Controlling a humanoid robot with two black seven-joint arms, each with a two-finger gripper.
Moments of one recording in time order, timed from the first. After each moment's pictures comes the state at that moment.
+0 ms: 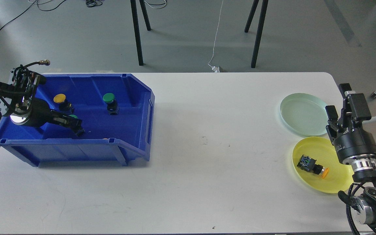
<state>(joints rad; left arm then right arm) -1.19 0.74 0.30 -0.79 1.44 -0.47 -0.49 0.00 -0.63 0.97 1.60 -0.74 -0.49 0.49</state>
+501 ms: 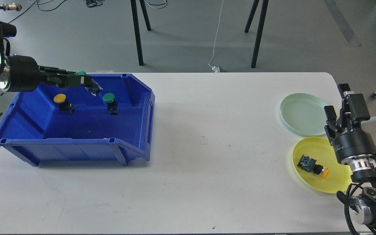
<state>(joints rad) -1.29 1.04 -0.09 -1.24 1.33 -0.49 -0.49 0.00 -0.62 0.97 1.60 -0.74 -0.49 0.49</state>
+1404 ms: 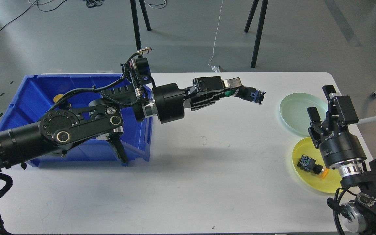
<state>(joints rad) -1.04 0.34 -0.16 -1.27 0.74 -0.23 -0.49 0.00 -0.60 0.92 1.73 -0.73 -0.46 0.49</state>
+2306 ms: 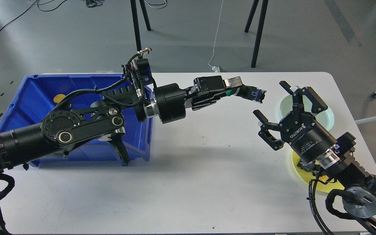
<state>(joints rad) -1.04 0.33 -0.16 -1.27 0.73 -0.22 -0.49 0.12 -0.60 0.91 1.70 -0.29 0.17 0.33</state>
